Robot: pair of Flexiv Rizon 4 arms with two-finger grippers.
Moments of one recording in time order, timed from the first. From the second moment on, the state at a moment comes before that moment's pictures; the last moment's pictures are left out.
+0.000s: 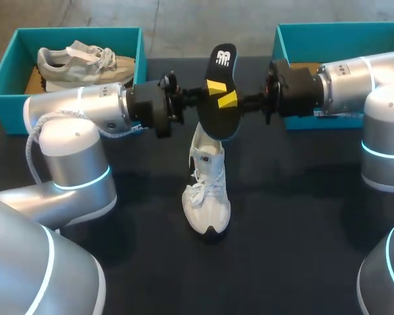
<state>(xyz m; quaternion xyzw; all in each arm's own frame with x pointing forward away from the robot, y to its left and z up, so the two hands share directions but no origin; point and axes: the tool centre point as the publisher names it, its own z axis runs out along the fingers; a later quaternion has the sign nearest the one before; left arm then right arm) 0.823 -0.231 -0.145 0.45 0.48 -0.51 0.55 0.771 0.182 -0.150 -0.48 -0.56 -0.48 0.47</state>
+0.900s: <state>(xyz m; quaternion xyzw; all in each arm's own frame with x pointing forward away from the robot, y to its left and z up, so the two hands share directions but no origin) 0.838 -0.254 -0.134 0.45 0.48 -0.48 0.58 0.795 0.123 -0.147 -0.49 -0.57 -0.50 0.43</state>
